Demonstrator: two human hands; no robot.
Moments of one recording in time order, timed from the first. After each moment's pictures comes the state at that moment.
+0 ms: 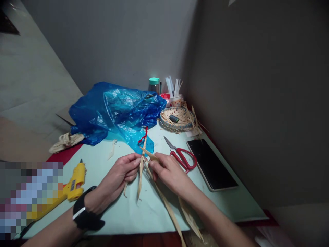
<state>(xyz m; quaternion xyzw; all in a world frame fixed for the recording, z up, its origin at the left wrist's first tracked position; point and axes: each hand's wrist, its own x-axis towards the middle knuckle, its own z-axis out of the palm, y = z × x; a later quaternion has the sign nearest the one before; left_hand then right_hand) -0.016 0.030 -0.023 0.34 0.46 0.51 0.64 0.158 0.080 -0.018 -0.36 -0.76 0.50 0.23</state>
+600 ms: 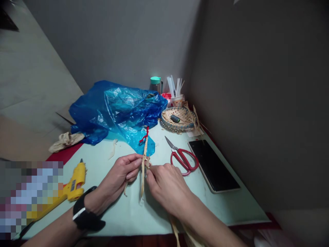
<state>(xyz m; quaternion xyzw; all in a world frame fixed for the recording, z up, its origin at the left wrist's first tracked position) -0.016 0.030 -0.020 0.37 0.47 0.51 0.62 0.148 0.052 0.000 -0.44 -0.85 0.27 0.10</state>
